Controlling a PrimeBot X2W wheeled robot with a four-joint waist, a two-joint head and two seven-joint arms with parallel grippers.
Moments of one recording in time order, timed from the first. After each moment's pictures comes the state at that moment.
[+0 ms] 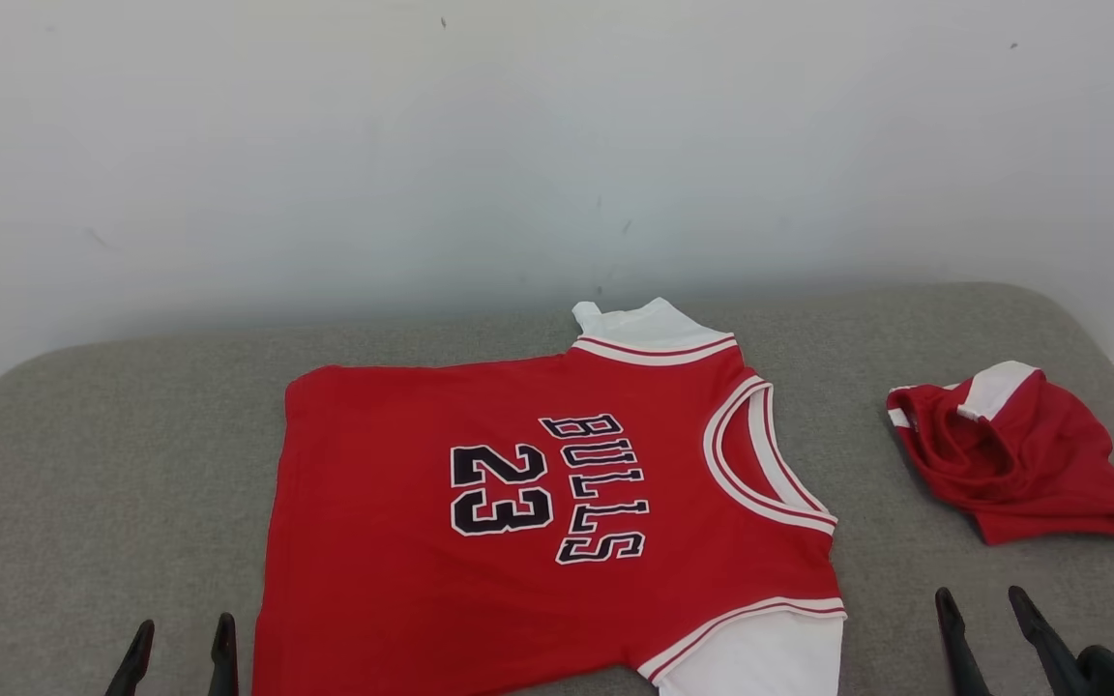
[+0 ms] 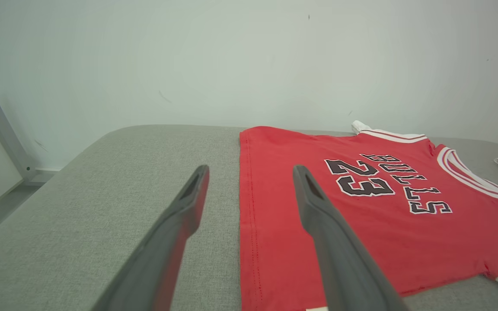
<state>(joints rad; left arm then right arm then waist) 0.14 0.27 -0.21 0.09 -0.30 0.12 -0.18 0.20 -0.29 0.11 0.03 0.45 -0.11 -0.17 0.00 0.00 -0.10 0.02</state>
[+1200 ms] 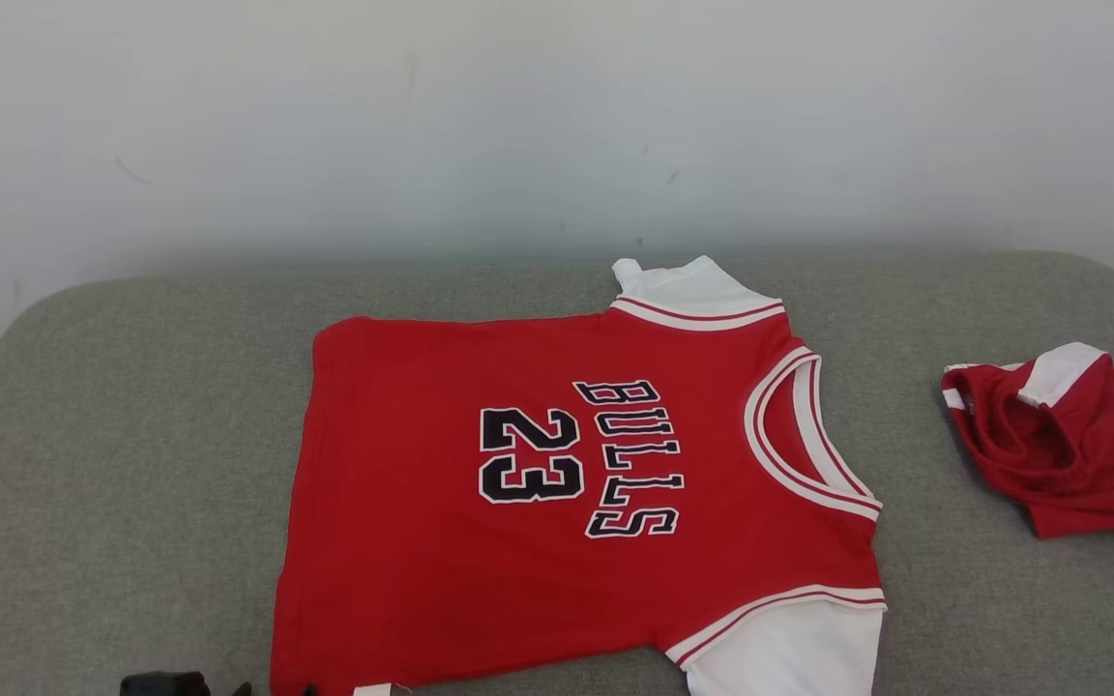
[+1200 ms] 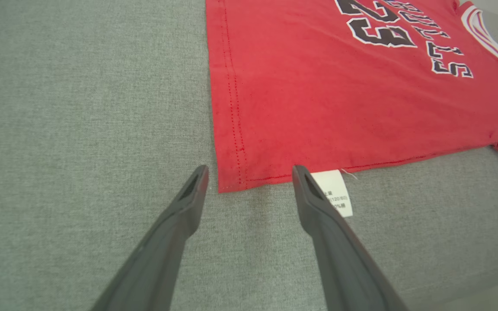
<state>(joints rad) 0.03 0.28 -0.31 0.29 -0.41 -0.05 0.13 0.23 -0.26 0.27 0.12 0.48 -0.11 0.17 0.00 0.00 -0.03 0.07</state>
